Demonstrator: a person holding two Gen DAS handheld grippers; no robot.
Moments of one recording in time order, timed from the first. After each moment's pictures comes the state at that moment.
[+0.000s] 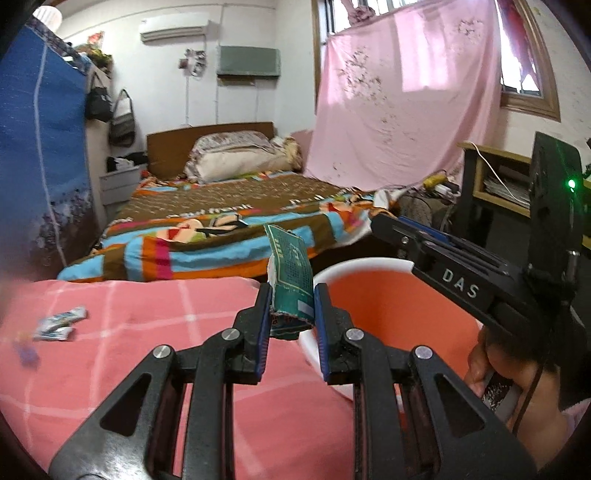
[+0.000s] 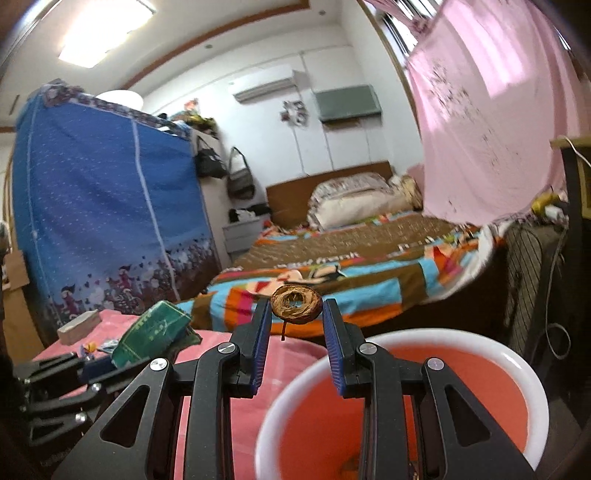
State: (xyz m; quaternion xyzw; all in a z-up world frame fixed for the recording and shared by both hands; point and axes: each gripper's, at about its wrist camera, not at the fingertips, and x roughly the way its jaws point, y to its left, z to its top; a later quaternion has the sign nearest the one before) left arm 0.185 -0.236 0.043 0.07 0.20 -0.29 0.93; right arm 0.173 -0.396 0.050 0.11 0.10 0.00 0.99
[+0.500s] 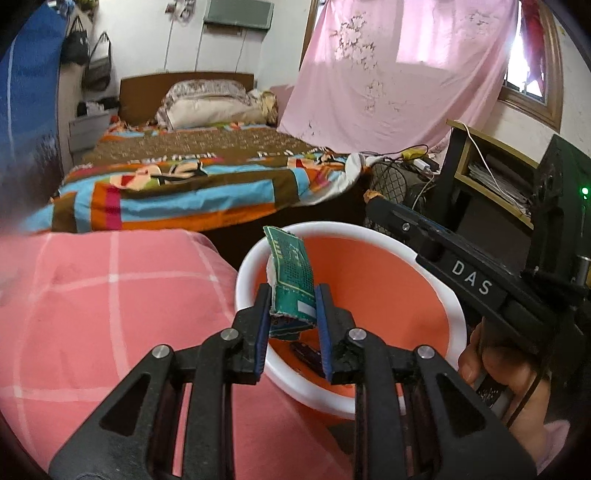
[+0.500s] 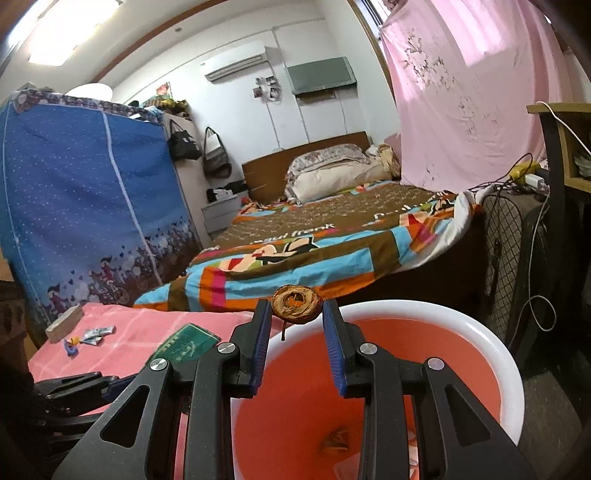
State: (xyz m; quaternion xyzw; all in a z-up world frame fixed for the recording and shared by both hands) left arm 0.206 -0.275 0.023 0.03 0.31 -0.33 0.89; right arm 0.174 -0.432 0.040 0.14 0.16 -0.02 0.98
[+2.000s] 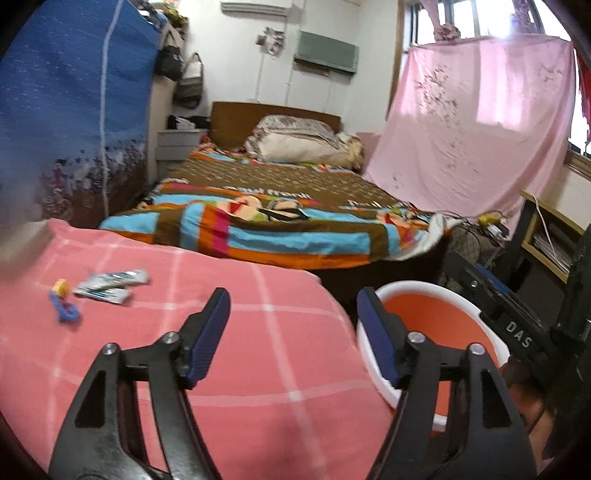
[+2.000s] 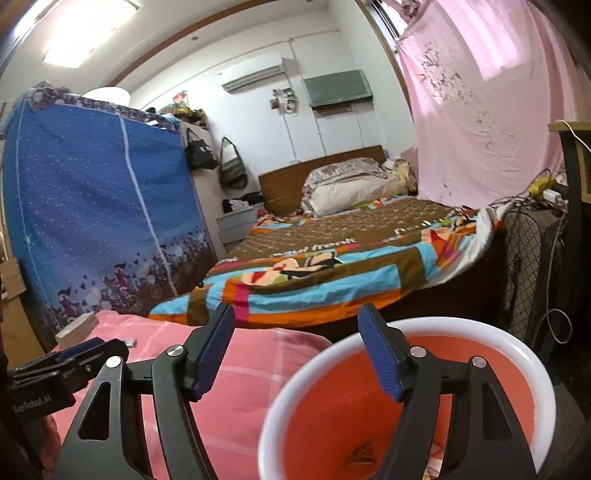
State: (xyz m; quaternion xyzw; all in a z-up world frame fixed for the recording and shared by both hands) left arm 0.212 -0.168 0.058 -0.03 0.23 -0.17 0.96; right arm 0.187 -0.389 0.054 0.12 0.12 0.00 0.99
